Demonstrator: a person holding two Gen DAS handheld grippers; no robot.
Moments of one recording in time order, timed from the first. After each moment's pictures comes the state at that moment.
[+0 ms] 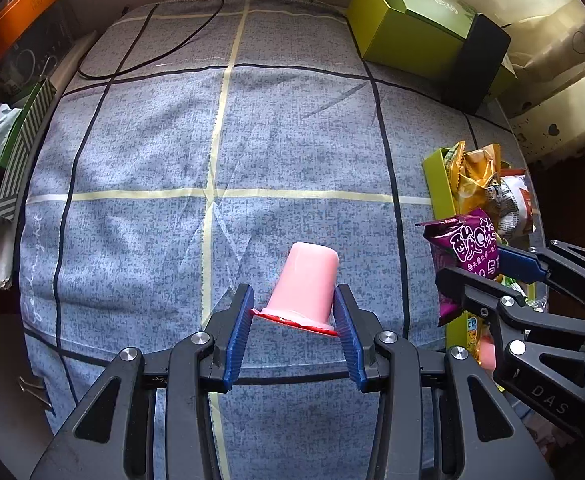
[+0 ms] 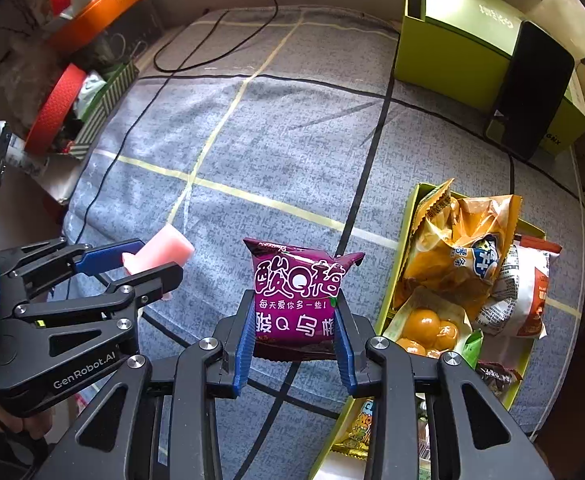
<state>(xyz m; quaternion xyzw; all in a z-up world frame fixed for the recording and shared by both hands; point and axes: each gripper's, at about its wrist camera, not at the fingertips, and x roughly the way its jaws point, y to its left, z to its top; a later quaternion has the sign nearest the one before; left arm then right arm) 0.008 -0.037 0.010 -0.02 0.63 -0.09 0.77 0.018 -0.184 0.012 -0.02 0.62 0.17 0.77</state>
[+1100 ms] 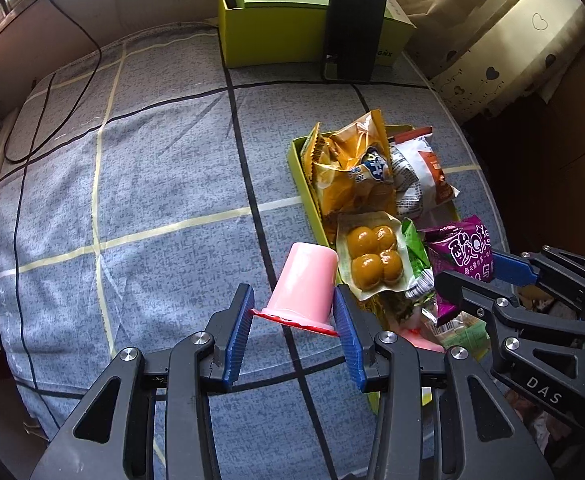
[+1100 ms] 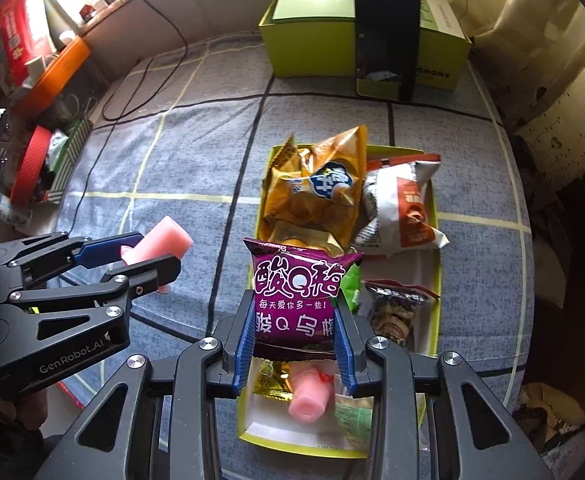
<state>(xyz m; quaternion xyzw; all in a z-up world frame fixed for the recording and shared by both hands) -0.002 -0.146 0.034 0.05 0.61 -0.19 0.77 -0.028 -0.300 0.030 0.05 0.61 0.08 0.79</state>
